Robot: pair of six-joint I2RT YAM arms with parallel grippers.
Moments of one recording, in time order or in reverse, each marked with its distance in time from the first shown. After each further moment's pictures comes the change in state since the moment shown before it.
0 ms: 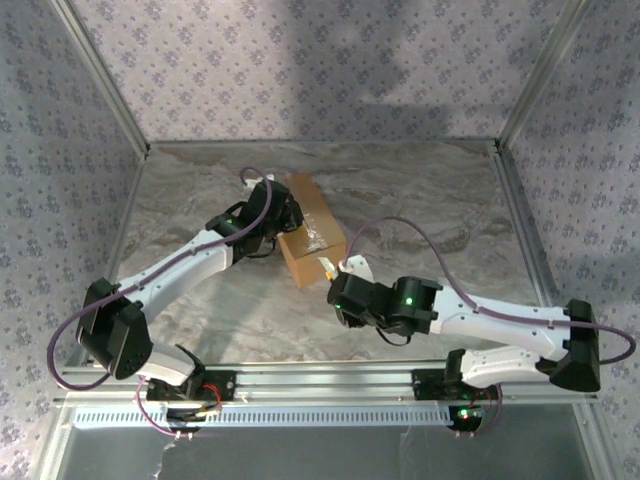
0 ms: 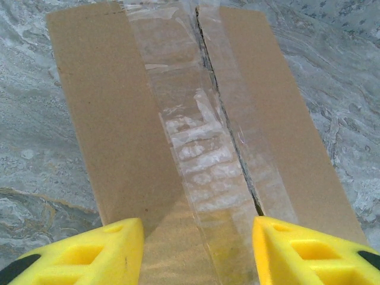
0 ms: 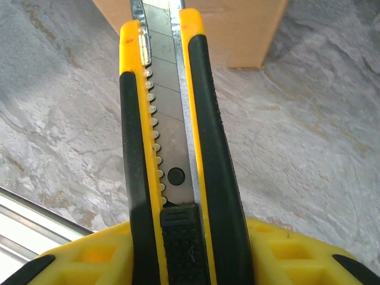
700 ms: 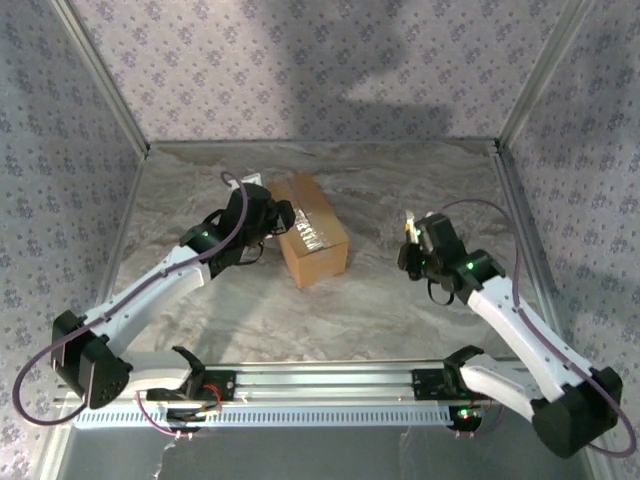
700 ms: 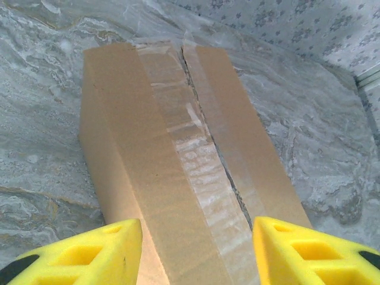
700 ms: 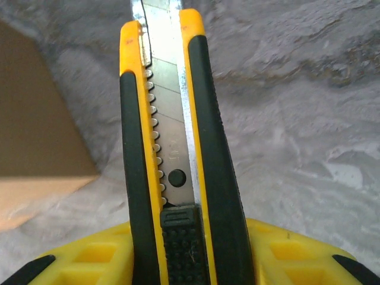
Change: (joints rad) left arm -0.009 -0.198 -0.045 -0.034 0.016 0.006; right arm -0.855 -0.151 -0.154 0.158 -0.247 -0.233
